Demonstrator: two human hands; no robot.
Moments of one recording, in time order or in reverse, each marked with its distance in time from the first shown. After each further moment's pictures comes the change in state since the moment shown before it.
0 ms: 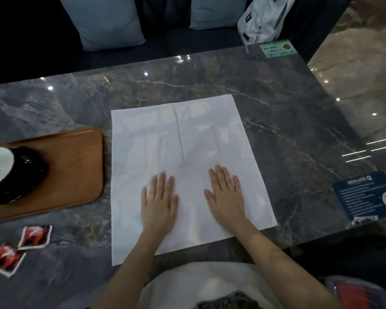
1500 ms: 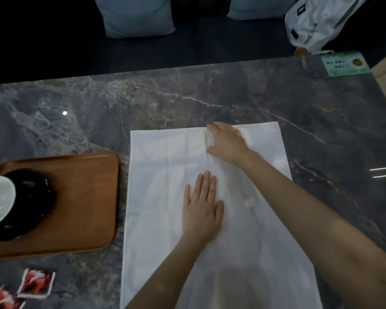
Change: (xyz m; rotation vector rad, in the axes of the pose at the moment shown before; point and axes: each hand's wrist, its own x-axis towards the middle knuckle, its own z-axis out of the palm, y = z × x) left_hand 0.122 0.041 -0.009 -0.042 -0.062 0.050; right_hand 0.283 -0.051 -0.069 -0.012 -0.200 -0.206
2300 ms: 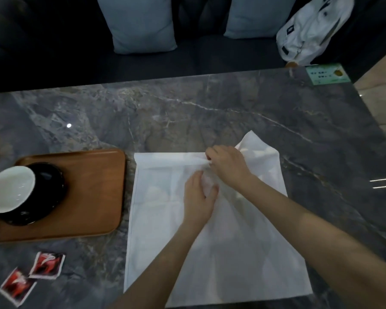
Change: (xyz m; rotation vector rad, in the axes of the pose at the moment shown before) left_hand -0.008 0.013 -0.033 -0.745 0.144 -0.270; right_hand -0.095 -0.032 -0.010 -0.085 0.380 -0.271
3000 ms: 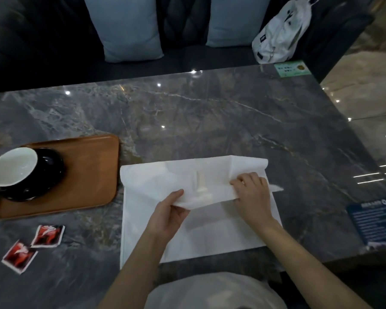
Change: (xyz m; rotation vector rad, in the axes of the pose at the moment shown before) left_hand -0.102 -0.015 -0.057 -1.300 -0.247 -0.628; right_hand -0.187 -0.025 -0.016 -0.133 0.229 0.264
